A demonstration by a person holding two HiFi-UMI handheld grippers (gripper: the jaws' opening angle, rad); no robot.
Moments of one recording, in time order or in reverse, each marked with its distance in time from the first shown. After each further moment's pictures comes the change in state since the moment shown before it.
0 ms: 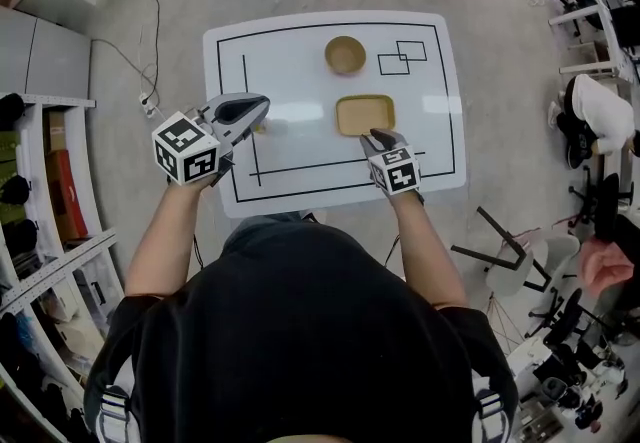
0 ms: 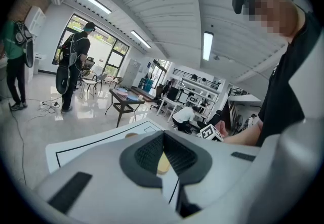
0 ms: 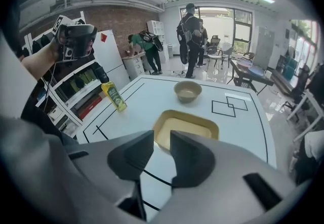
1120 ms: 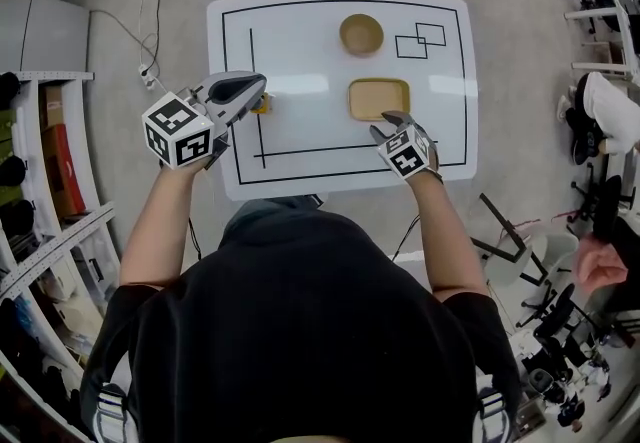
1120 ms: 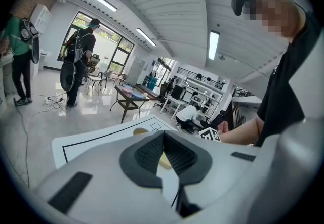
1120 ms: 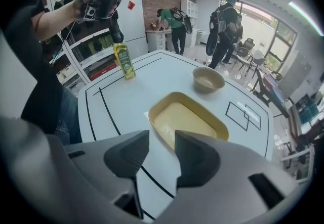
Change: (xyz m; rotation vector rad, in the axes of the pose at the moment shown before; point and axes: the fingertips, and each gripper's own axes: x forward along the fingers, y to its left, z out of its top) left arm -0.008 0.034 -0.018 -0.040 0.022 0.036; right arm 0.036 -0.004 -0.034 -0.359 0.230 0.068
